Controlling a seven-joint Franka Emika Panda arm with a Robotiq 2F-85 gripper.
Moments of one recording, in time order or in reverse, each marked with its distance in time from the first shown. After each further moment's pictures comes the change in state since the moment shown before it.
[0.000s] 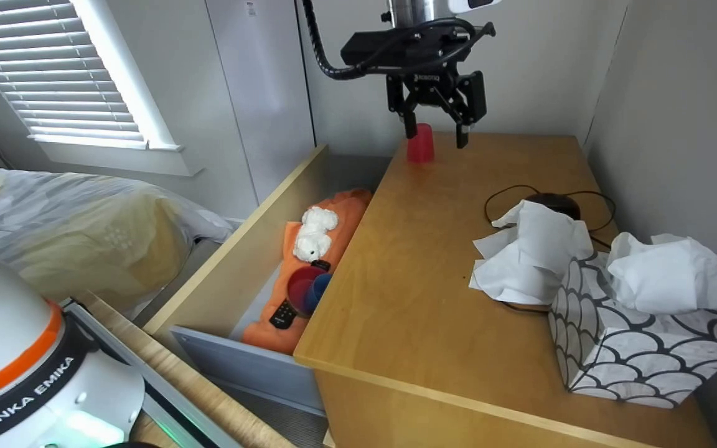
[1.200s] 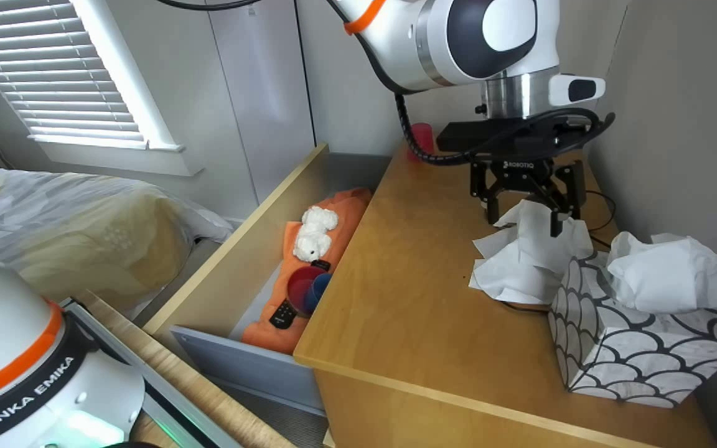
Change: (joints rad) arm -0.127 0.393 -0.065 0.267 -0.159 0.006 0.033
